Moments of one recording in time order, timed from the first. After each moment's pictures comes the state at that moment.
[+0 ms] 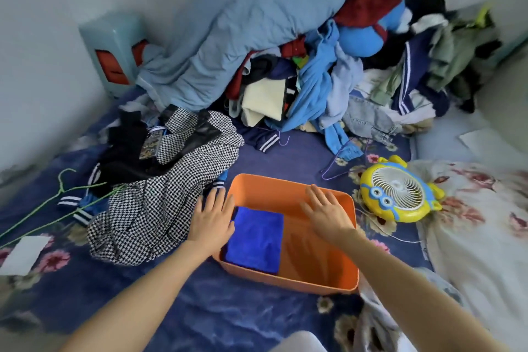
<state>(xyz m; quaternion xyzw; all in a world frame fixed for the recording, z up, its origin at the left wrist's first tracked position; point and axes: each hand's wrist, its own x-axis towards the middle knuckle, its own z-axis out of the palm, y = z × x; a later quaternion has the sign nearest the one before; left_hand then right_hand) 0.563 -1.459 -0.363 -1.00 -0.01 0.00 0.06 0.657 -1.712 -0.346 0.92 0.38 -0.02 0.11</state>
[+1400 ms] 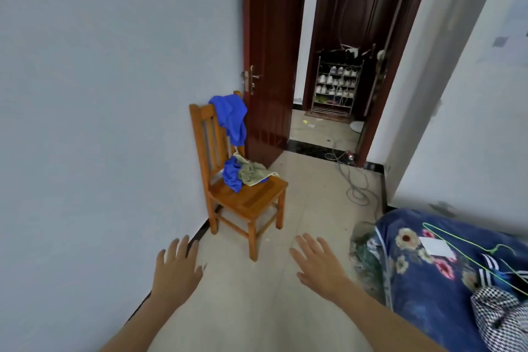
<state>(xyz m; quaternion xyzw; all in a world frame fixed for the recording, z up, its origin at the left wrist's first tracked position) -0.257 -1.639 -0.324 -0.56 -0.81 -0.07 0.16 0.025 -1.486 -0.293 0.30 0.95 0.10 0.02</state>
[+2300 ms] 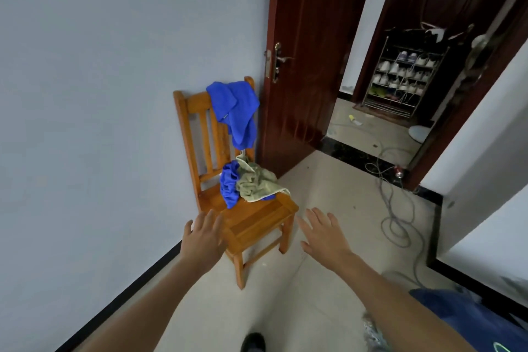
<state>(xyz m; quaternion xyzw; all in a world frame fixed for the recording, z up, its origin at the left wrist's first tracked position) -0.257 -1.273 -0.332 -0.47 -0.88 -0.02 0.02 -0.054 -1.087 -0.312 0.24 0.96 0.14 -0.02</state>
